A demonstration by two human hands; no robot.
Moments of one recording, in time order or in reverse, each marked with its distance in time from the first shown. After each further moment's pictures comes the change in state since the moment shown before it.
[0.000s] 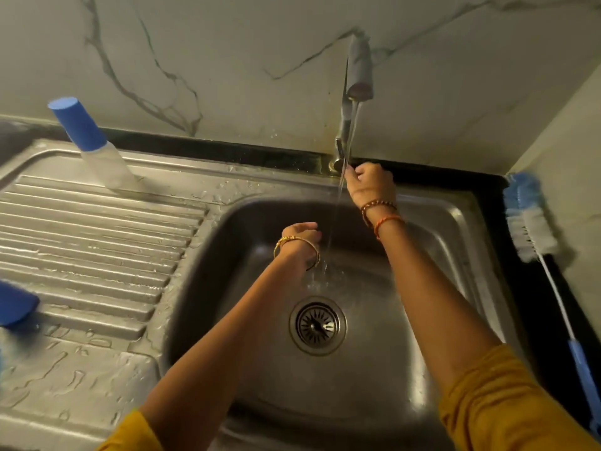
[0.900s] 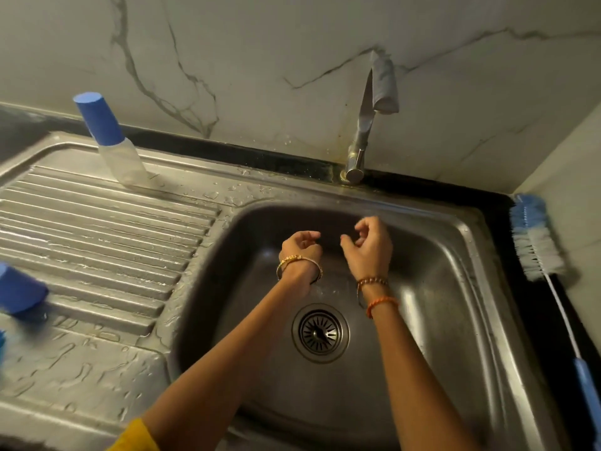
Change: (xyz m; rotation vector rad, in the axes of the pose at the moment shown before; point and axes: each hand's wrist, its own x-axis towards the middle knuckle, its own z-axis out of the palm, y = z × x) left_hand -0.005 -0.020 -0.018 0.107 0.112 0.173; right_hand -0.083 0.028 0.037 0.295 0.153 -0.042
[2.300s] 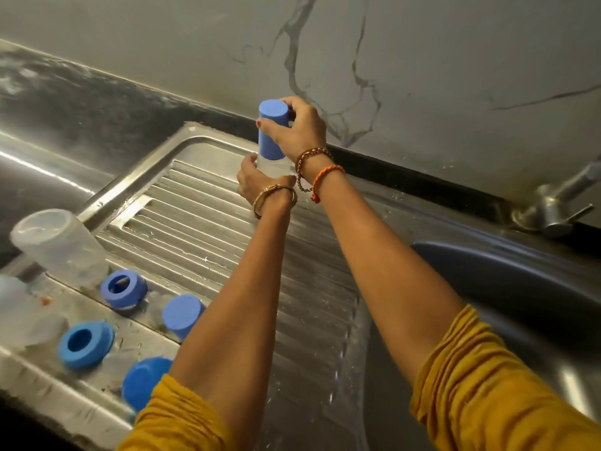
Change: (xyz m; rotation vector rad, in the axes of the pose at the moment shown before) left_hand 0.168 0.082 -0.267 -0.036 0.659 0.174; right_hand 0.040 -0.303 0.280 0.265 -0.487 -0.178
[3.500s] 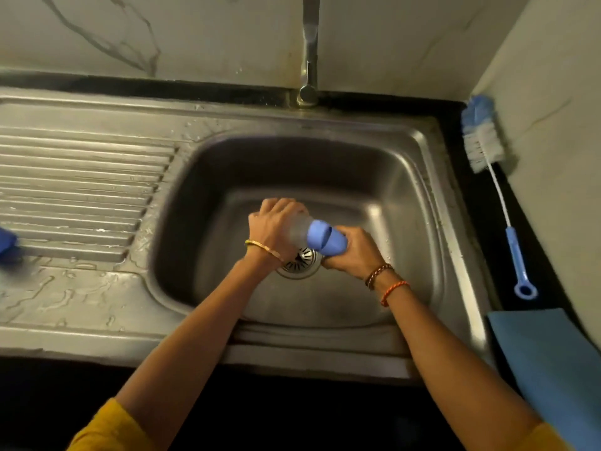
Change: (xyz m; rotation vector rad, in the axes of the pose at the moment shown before) left_hand -0.349 -0.099 0.038 0.627 -0.582 1.254; right_hand -0.360 0.218 -0.305 -0.336 -0.066 0.386
